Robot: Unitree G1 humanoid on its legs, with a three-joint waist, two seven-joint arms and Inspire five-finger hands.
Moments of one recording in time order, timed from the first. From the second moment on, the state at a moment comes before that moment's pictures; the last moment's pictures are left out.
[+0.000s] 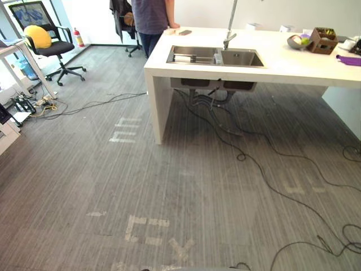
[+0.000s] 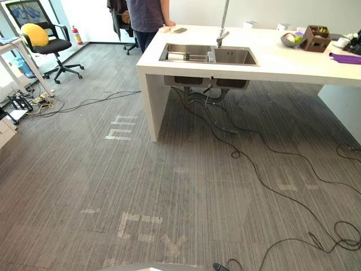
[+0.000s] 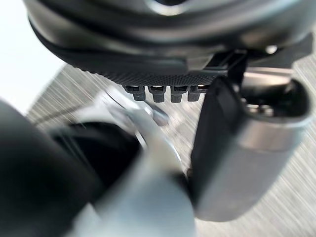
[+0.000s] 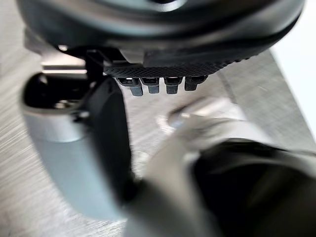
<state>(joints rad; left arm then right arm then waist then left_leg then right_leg) 0.15 0.16 0.16 1.13 -0.52 0.33 -0.23 0.15 -0.13 -0.24 1.12 0.21 0.19 0.11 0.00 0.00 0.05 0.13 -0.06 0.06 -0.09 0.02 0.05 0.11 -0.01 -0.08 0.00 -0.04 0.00</state>
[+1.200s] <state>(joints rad) 0.16 0.15 0.10 1.10 -0.41 0.07 -0.09 0.10 -0.13 -0.19 1.13 0.24 0.11 0.19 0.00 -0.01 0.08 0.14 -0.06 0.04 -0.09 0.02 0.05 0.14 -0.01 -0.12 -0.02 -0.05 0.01</state>
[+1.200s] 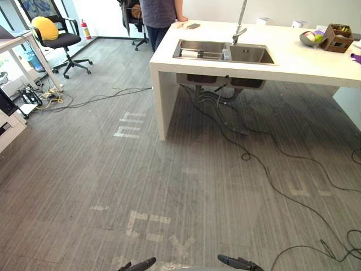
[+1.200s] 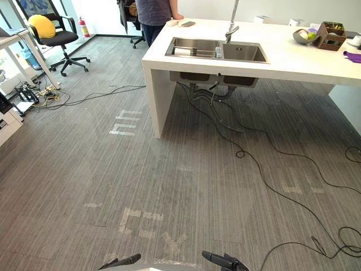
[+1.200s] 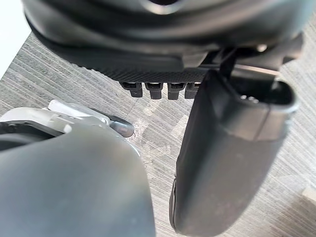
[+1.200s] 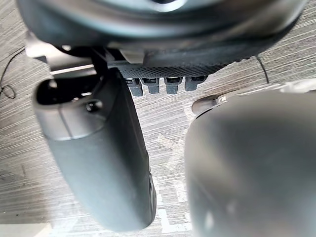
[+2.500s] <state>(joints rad) 0.22 0.03 0.27 0.94 -0.15 -0.20 0.10 0.11 -0.08 -0.15 0.94 0.39 0.08 0.16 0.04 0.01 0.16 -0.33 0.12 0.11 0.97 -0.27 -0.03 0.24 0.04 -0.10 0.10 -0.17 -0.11</state>
